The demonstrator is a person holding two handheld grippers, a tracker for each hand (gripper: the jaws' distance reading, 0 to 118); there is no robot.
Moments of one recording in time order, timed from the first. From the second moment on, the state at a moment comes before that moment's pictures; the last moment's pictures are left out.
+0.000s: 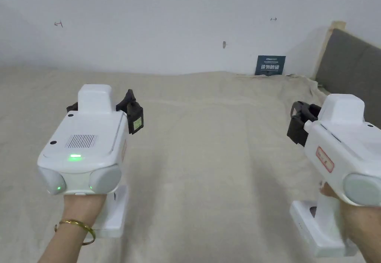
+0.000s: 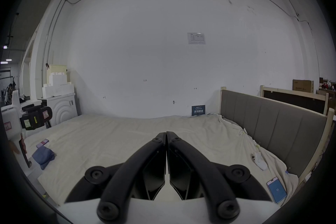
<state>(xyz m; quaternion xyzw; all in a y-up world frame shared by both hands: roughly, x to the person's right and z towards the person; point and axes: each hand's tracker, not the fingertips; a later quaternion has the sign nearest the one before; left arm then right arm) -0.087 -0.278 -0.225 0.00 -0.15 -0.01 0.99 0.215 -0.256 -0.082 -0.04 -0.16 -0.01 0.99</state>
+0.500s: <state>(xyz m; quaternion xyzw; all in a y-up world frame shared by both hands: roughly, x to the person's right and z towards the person) -0.084 -0.315 -0.211 -0.04 -0.16 -0.04 0.99 0.194 -0.289 -0.075 -0.05 -0.15 -0.01 0.99</state>
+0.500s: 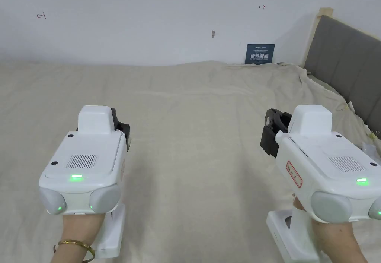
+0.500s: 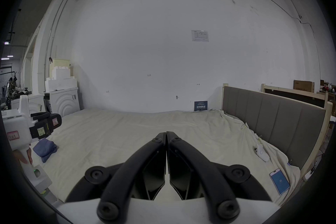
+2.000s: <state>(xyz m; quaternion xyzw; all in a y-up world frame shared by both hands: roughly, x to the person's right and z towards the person) -0.087 -0.334 -0.198 -0.06 -0.16 -0.04 0.98 0.175 -0.299 -0.076 -0.06 -0.15 -0.02 0.99</state>
